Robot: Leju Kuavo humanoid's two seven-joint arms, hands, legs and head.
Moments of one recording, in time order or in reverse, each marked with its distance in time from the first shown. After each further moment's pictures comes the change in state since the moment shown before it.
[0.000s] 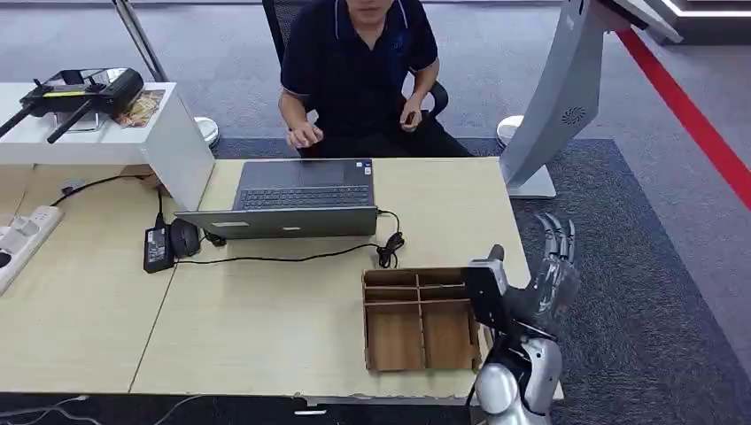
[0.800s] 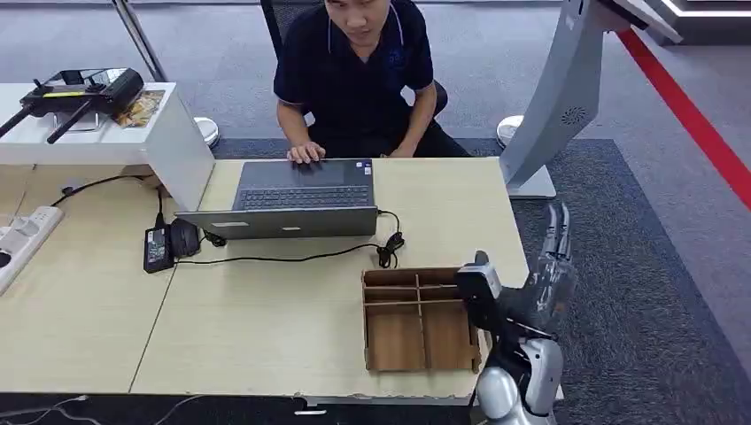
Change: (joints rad) left arm 0.000 0.000 0.001 0.000 0.005 0.002 0.000; right arm 0.005 -0.047 0.058 -0.024 0.020 0.000 0.033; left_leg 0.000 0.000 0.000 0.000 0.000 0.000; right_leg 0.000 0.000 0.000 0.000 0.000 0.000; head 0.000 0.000
